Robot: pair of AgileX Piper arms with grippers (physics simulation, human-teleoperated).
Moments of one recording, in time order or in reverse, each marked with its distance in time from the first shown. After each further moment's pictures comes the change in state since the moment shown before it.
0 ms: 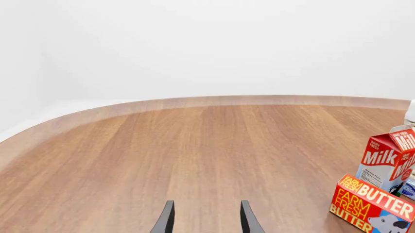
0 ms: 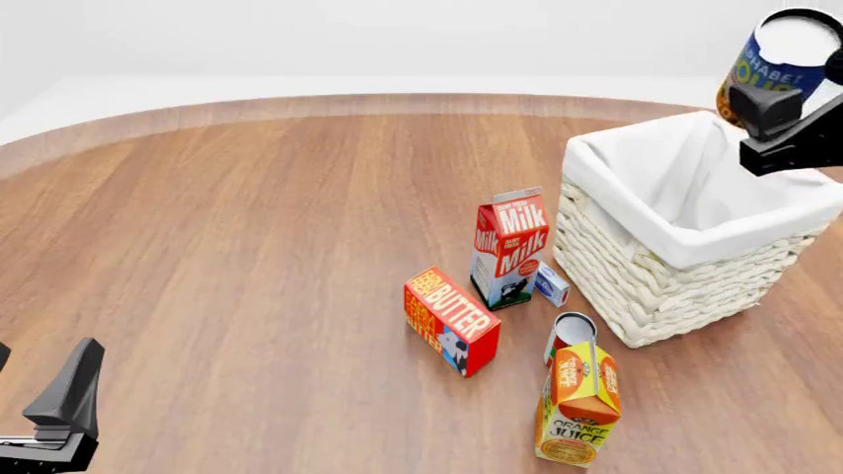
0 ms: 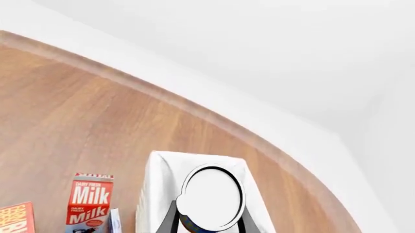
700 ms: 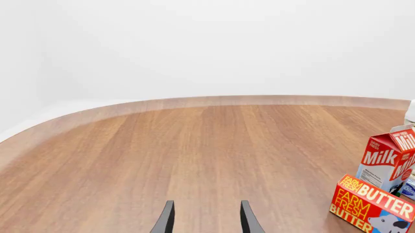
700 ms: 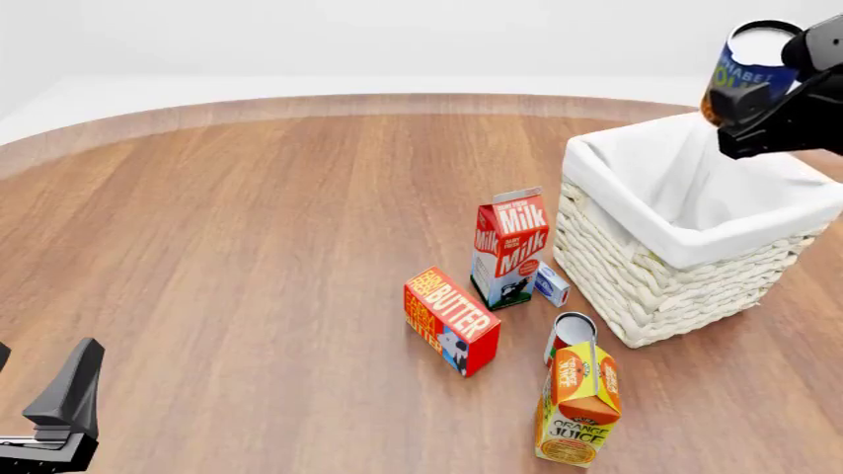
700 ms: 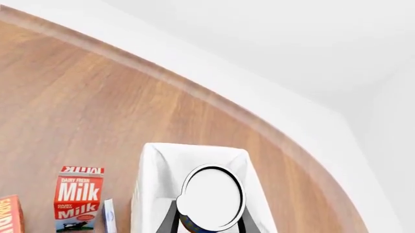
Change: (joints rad) left arm 0.000 0.000 0.000 0.000 0.000; right arm -0.030 0.146 -0.100 0.066 -0.017
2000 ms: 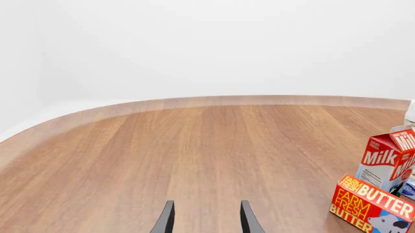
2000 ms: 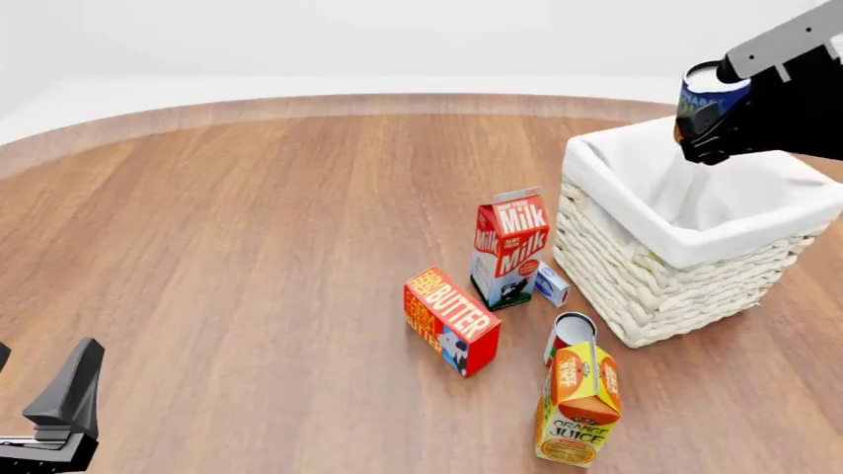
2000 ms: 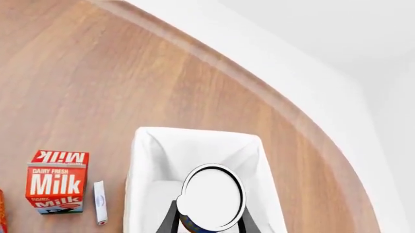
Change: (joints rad) left arm 0.000 0.000 0.000 0.000 0.000; right arm -0.032 0.236 -0.124 0.082 -0.051
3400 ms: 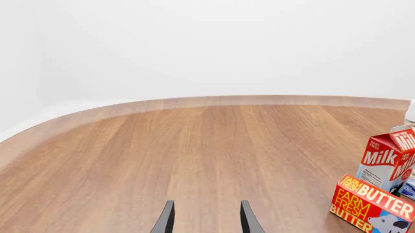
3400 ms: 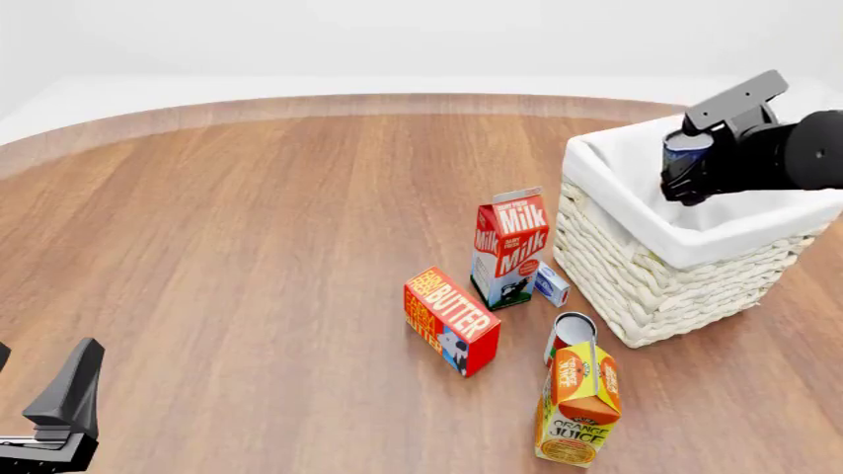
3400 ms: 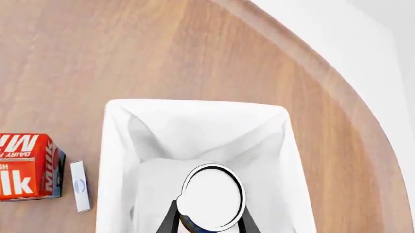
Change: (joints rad) left arm 0.000 0.000 0.000 0.000 0.000; right arm -0.069 0.233 -0.015 -0.008 -0.019
